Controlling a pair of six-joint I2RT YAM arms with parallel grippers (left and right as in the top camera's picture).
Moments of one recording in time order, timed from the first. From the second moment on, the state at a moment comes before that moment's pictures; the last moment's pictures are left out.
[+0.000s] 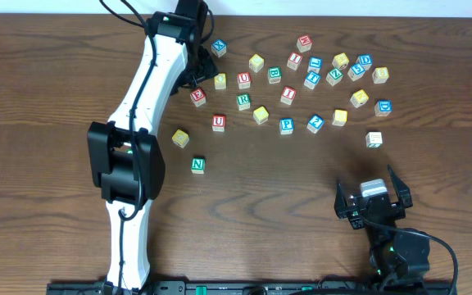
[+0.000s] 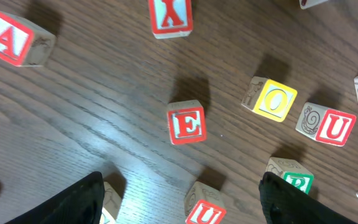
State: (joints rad) left arm -0.25 2.28 2.16 -1.23 -0.06 -0.69; right arm 0.13 0.01 0.08 -0.27 0.00 -0.36
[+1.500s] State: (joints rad) left arm -0.28 2.30 1.99 -1.05 -0.06 -0.82; right arm 0.13 0.01 0.08 -0.27 0.00 -0.36
